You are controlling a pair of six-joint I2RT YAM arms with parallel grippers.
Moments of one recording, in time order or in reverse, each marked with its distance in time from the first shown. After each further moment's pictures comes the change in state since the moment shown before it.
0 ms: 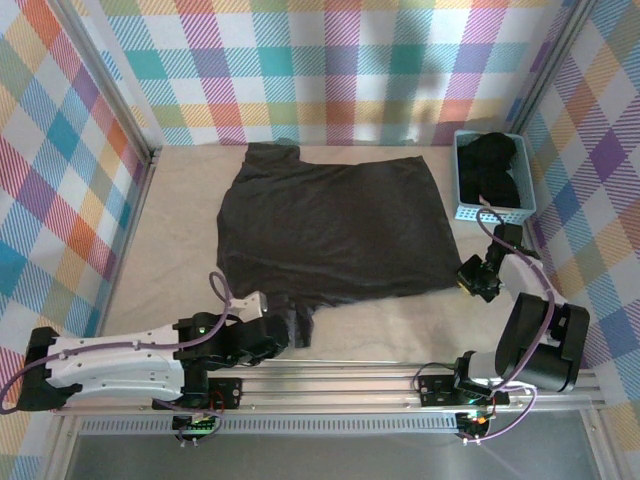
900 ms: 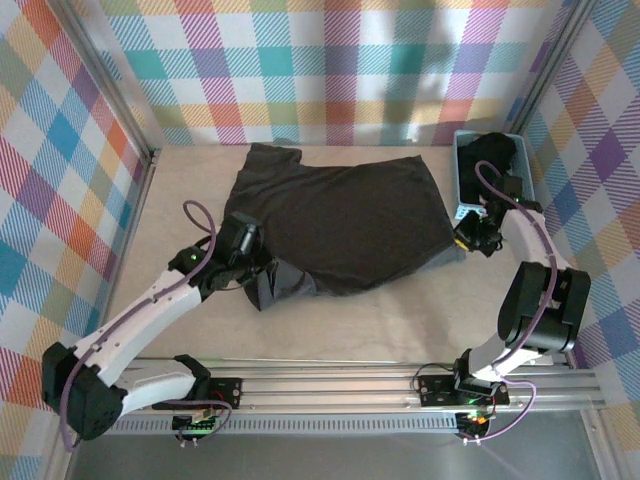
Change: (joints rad) left arm 0.813 0.303 0.282 0.105 0.266 0.493; right arm 0.094 0.257 0.451 -0.135 -0.060 -0.034
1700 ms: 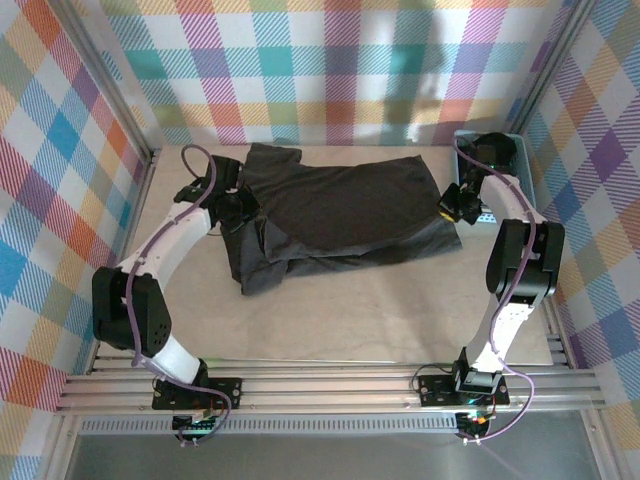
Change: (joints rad) left arm 0.317 0.452 0.357 0.027 0.200 0.280; right arm 0.098 0.328 0.345 -0.006 0.069 0.001
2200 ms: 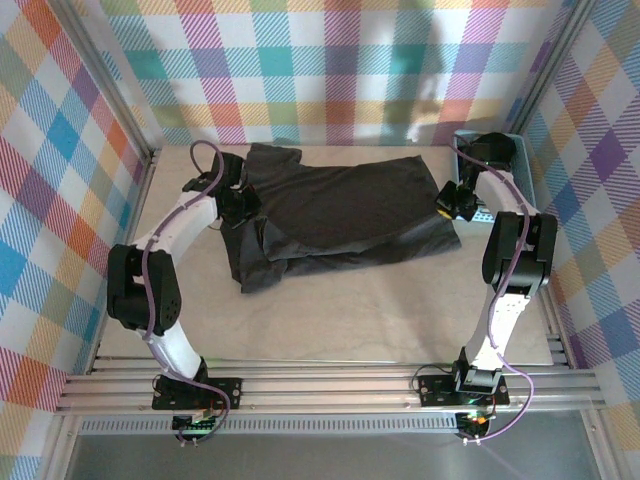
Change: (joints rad) left arm 0.031 0.142 0.074 -0.003 0.011 0.056; right arm 0.018 0.083 0.077 0.000 0.017 0.000
